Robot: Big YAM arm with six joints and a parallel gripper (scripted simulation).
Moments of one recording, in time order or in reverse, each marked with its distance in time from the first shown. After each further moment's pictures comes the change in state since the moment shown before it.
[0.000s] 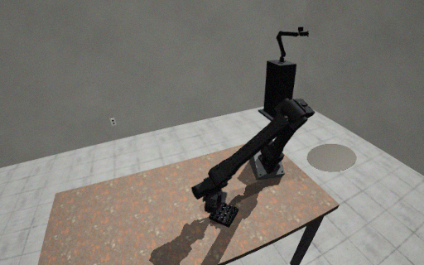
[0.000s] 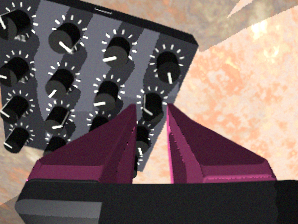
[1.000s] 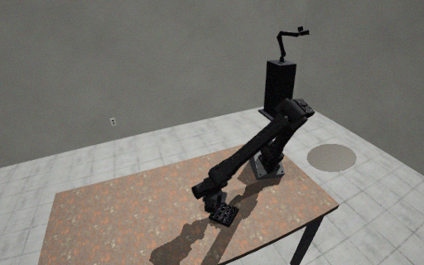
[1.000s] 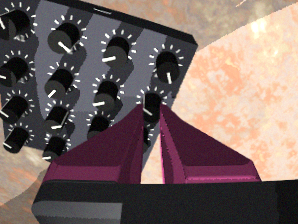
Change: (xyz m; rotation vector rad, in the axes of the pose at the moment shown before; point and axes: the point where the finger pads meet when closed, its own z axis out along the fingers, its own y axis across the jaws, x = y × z) arm 0.000 0.000 0.000 0.001 0.000 0.000
